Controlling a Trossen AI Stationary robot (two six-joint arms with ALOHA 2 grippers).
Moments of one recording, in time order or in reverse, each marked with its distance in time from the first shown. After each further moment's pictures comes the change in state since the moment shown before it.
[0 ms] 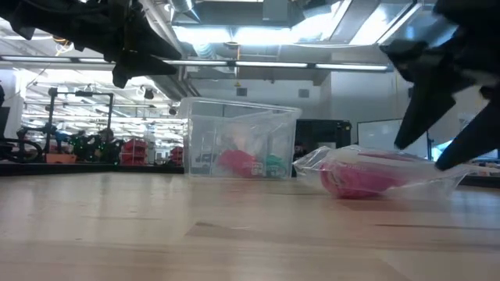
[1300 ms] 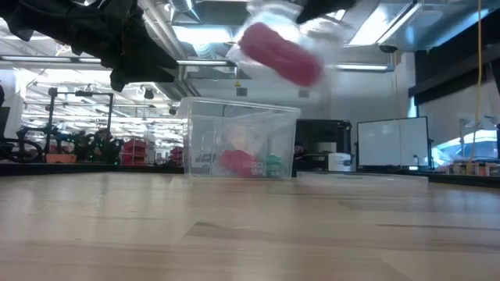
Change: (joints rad) left arm -0.006 0.011 0.000 -0.055 0.000 0.016; right arm -0.404 -0.247 0.338 -0.190 0.098 0.049
